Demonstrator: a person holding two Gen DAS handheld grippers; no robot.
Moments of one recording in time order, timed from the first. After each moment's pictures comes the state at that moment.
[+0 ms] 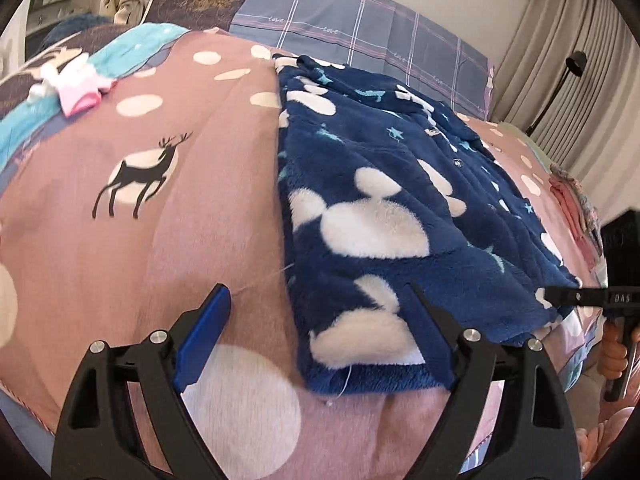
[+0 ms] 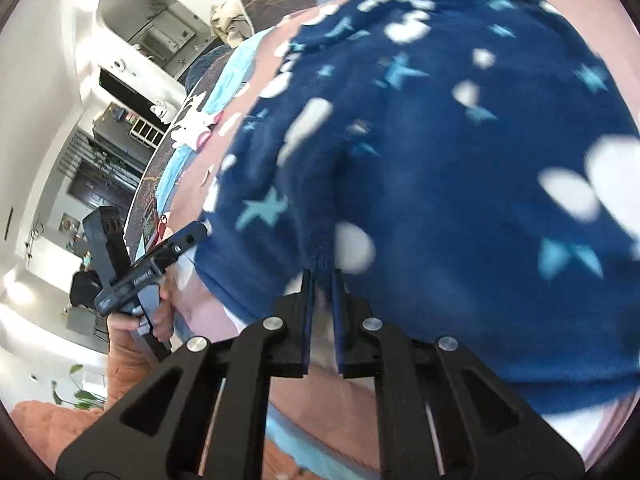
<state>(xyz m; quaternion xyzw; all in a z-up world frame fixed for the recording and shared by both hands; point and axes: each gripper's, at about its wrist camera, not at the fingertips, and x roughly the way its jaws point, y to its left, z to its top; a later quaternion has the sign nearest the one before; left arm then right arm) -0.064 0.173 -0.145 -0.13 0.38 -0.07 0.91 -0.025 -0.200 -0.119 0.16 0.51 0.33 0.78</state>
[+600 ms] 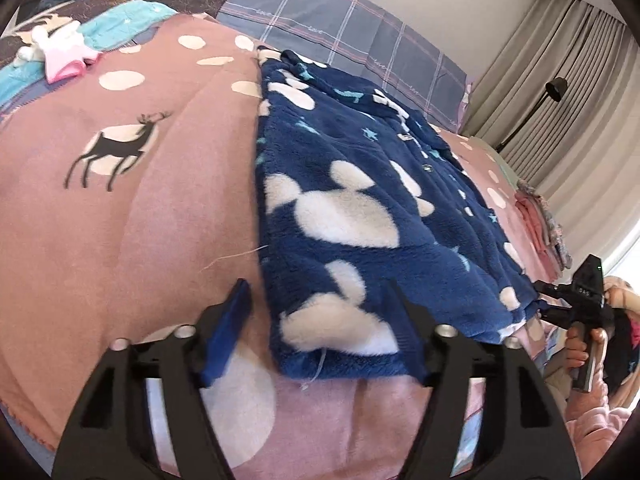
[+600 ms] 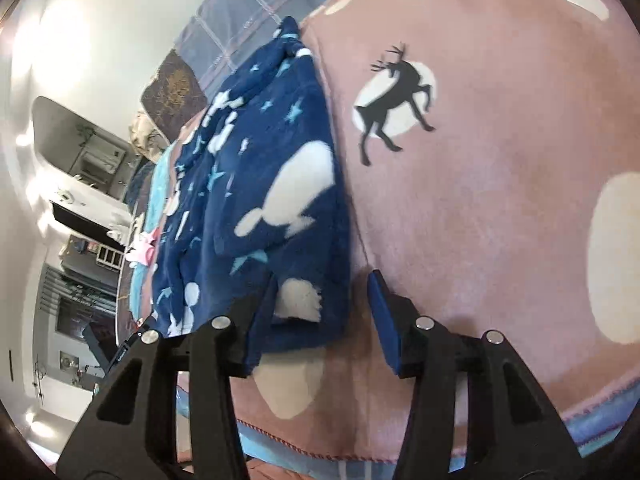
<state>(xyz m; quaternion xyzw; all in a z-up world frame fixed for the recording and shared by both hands) -0.069 0.179 -0.150 -0.19 0.37 -0.14 0.90 -0.022 -0.375 -0.137 0.31 0.47 0.19 0.81</state>
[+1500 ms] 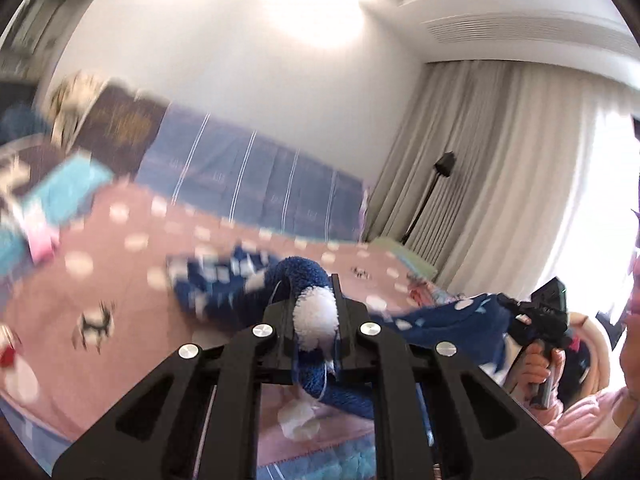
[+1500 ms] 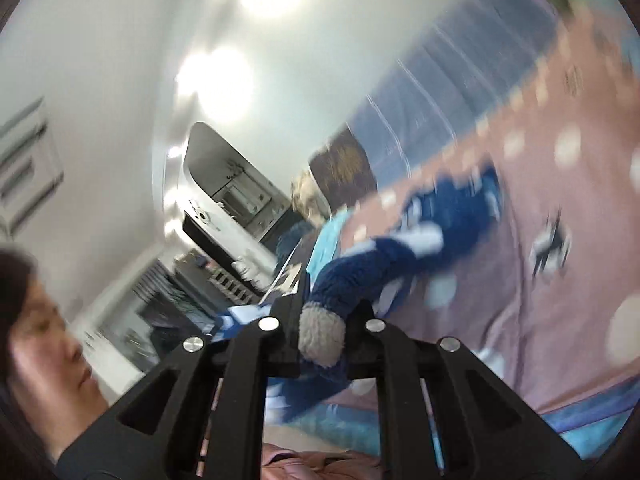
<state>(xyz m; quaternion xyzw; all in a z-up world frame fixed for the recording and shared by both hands) -0.209 0.156 0.038 -0.17 0.11 -0.23 0.95 -0.177 -0.372 0.051 0.28 0.18 0.35 0.88</state>
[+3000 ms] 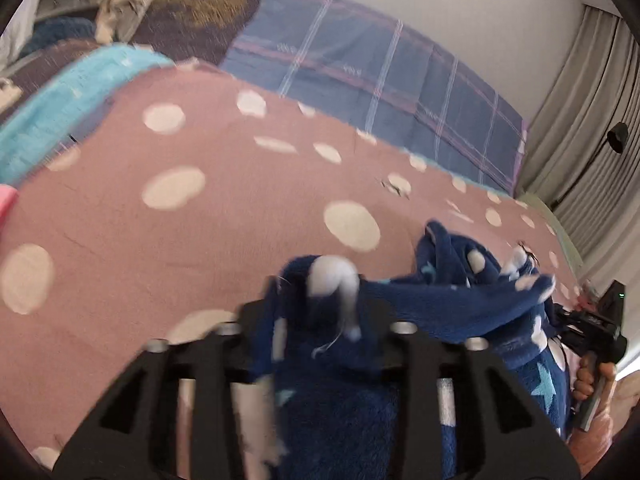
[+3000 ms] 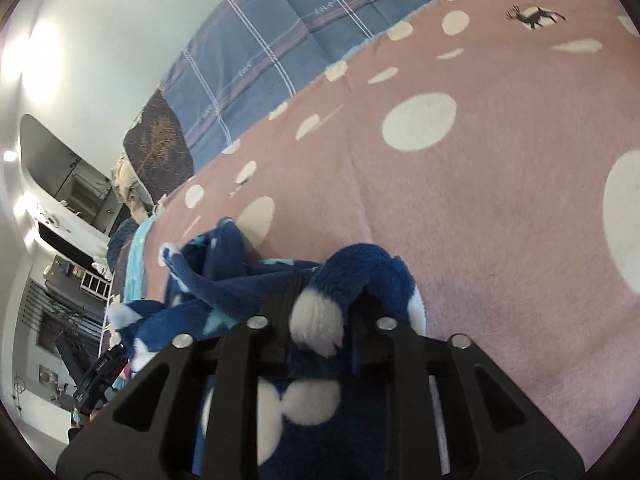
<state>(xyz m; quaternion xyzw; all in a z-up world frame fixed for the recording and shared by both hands) 0.193 0.178 -0.084 -0.18 0.33 -0.04 0.92 0.253 -0.332 -0.099 0.28 0.40 0.14 0.86</state>
